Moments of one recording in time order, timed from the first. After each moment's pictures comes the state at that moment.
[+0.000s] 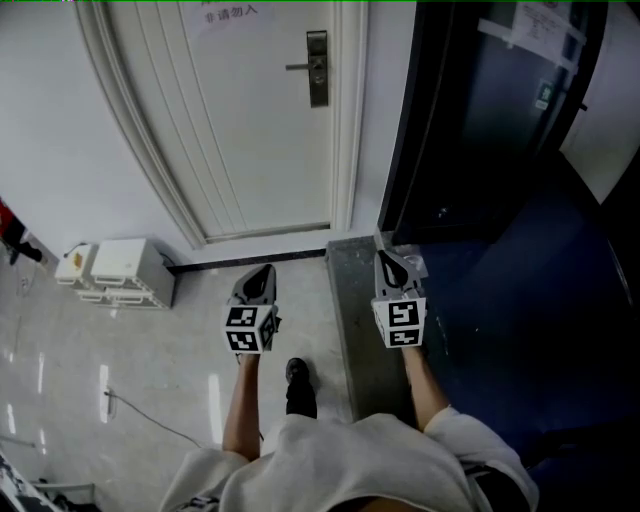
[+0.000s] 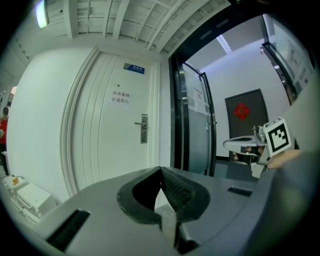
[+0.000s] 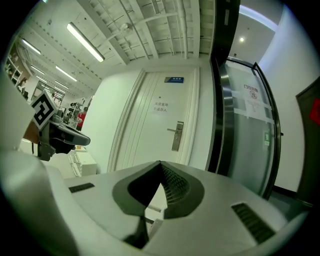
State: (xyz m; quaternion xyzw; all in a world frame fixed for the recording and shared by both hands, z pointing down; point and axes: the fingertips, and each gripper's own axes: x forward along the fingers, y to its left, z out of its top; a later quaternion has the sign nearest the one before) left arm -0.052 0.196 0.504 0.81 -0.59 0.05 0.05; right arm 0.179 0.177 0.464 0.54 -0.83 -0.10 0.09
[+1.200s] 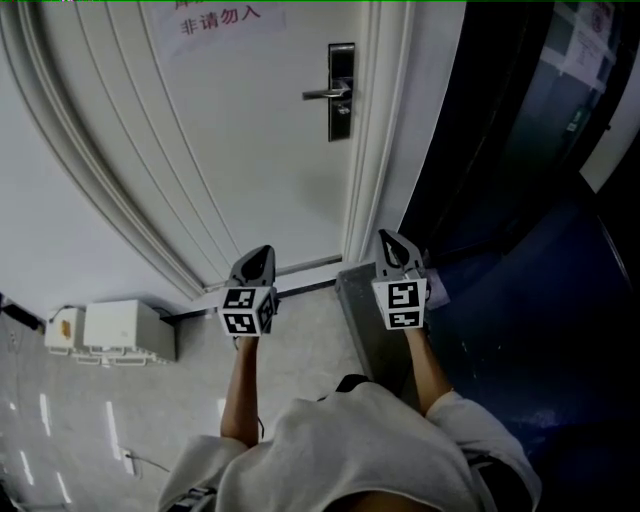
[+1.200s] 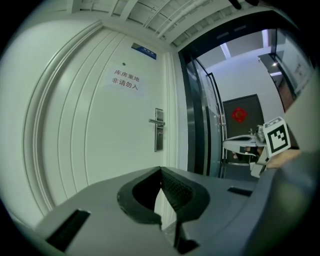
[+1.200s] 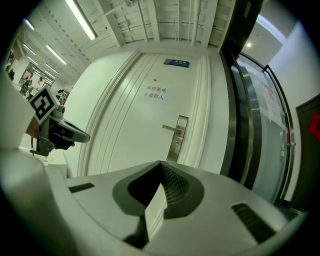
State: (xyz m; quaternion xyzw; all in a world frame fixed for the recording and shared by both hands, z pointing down) left arm -0.193 -0.160 0.465 0.84 -0.54 0.04 0.05; right arm 0.036 -0.152 0.422 0.59 -0.79 -0.13 0.11
